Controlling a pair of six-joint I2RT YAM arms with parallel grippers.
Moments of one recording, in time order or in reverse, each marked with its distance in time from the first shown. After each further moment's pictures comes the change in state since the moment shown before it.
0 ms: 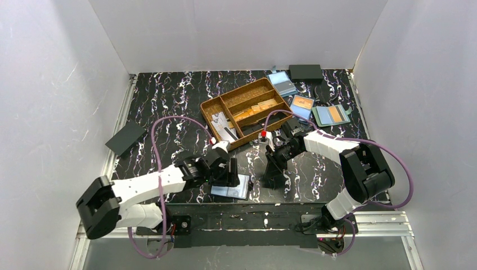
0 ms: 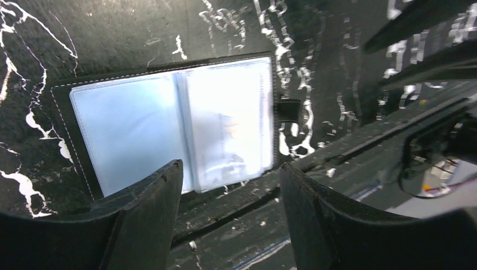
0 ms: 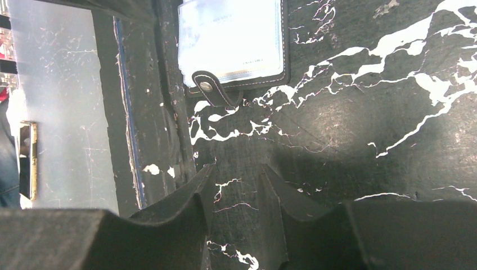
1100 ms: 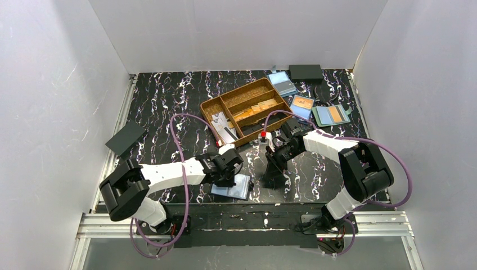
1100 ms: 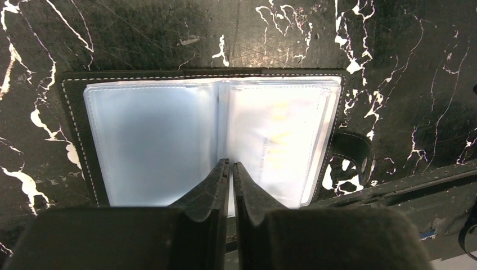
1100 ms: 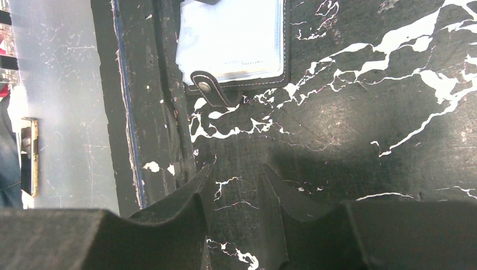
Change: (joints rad) left arm -0.040 0.303 0.111 -0.087 -0.098 -0.066; right arm 0.000 0.012 0.005 -0.017 0.000 -0.018
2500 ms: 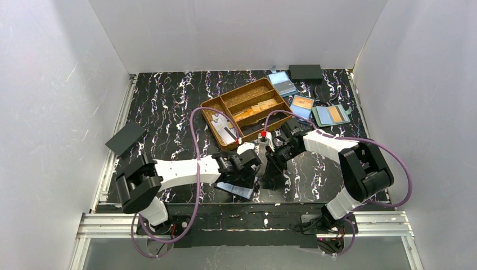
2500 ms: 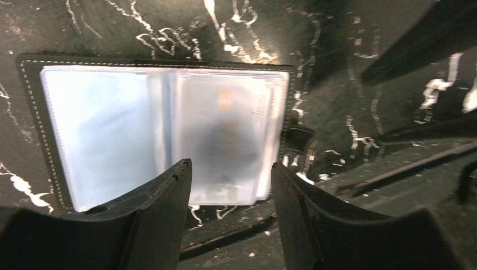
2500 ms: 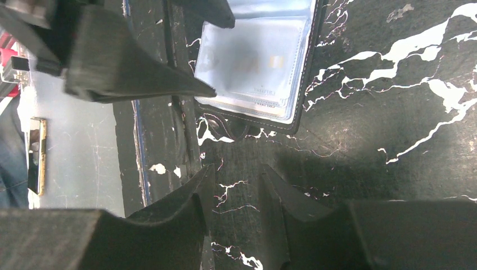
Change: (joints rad) left arm -0.107 0.113 0.189 -0.020 -0.033 0.064; right arm 0.000 -0.001 0.001 -0.002 -0.031 -0.003
